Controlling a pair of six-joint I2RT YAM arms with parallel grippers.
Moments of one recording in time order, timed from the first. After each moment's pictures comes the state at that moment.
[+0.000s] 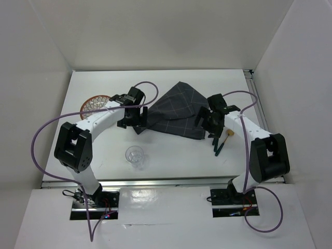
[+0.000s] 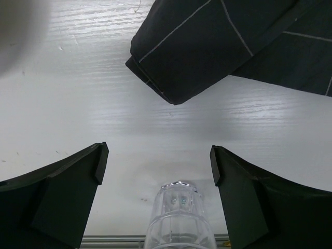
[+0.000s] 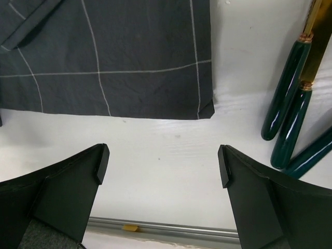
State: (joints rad) left arm -0.44 1.72 1.35 -0.84 -0.17 -0.40; right arm 0.26 1.51 1.03 -0.65 -0.06 0.69
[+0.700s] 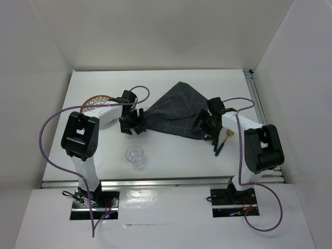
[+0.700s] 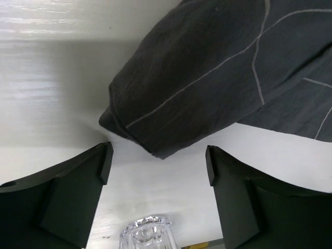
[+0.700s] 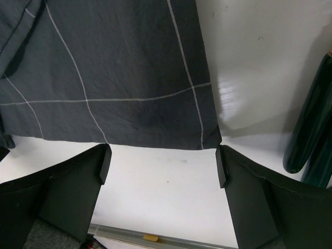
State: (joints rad) left arm -0.30 1.88 1.28 -0.66 0.12 -0.51; right arm 0.22 1.62 0.96 -0.50 -0.14 0.81
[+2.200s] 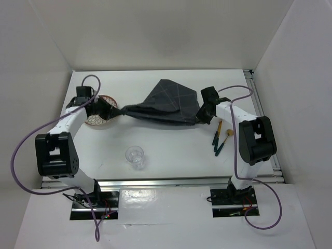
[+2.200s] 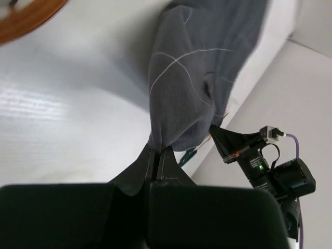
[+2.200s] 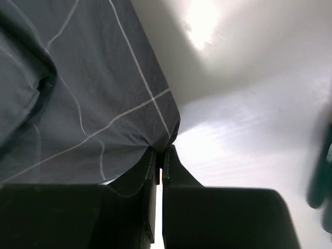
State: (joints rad) left arm 0.11 1.56 1.14 -0.43 0.57 -0.93; right arm 0.26 1.75 1.20 -0.52 0.05 0.87
